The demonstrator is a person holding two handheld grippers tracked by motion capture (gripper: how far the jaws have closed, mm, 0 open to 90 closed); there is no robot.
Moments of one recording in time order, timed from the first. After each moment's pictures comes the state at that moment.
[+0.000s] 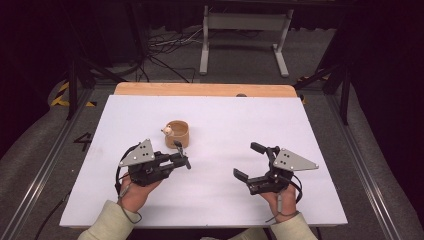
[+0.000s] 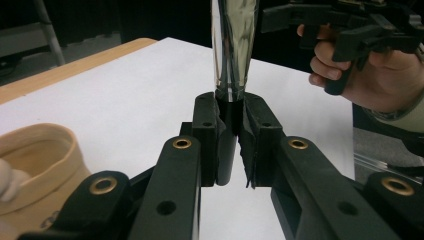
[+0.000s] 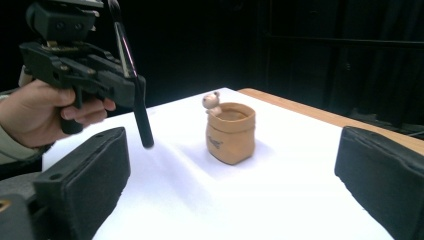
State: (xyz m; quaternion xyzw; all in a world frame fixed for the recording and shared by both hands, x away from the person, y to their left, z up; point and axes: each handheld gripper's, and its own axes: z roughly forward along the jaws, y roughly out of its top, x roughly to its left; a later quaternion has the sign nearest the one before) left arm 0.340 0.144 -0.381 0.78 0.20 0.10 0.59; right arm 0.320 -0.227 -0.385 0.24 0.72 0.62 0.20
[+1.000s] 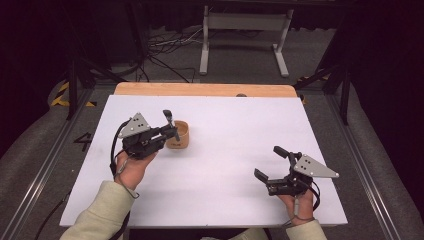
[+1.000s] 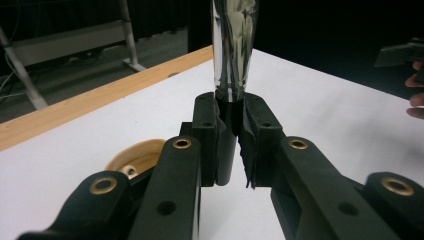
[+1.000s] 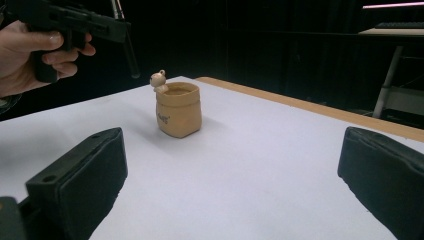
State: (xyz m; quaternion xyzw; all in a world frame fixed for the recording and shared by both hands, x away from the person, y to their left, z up) left arm 0.387 0.155 -0.354 0.76 0.29 0.18 0.56; right arm 0.314 -0.277 -0.405 0.29 0.70 0.60 0.25
